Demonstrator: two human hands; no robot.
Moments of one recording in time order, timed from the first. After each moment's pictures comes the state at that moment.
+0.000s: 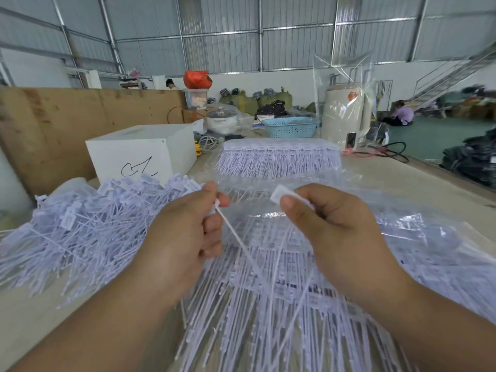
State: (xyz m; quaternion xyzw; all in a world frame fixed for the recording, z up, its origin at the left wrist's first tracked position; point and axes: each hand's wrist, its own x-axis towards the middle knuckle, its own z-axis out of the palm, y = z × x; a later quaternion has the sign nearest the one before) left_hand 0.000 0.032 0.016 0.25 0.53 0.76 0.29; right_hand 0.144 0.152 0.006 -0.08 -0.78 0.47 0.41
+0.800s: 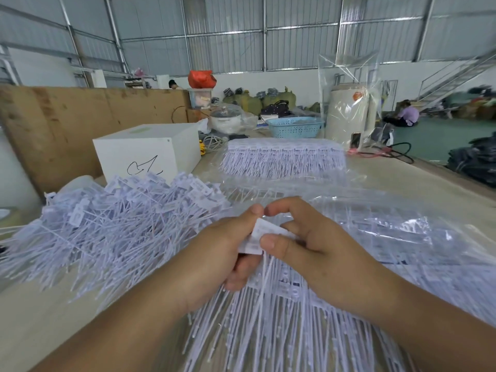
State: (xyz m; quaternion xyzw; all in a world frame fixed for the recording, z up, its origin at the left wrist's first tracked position) left_hand 0.017 0.030 0.009 0.40 0.62 0.57 0.37; right_hand 0.144 0.150 -0.004 -0.02 -0.85 0.47 0.25
